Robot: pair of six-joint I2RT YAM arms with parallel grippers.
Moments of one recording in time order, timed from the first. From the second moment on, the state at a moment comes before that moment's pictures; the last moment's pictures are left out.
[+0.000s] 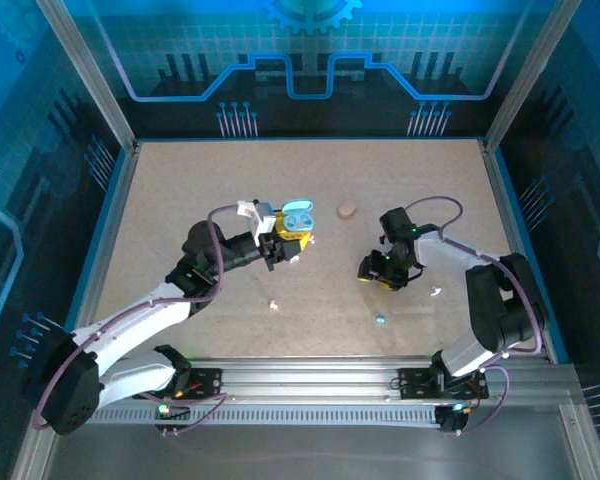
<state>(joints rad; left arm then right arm) -0.57 1.10 0.61 0.58 0.52 -0.17 0.32 1.58 0.86 -0.67 -0.30 0.62</state>
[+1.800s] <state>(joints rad) -0.57 1.10 0.61 0.53 0.51 -0.16 0.39 1.92 1.27 -0.89 -0.17 0.27</state>
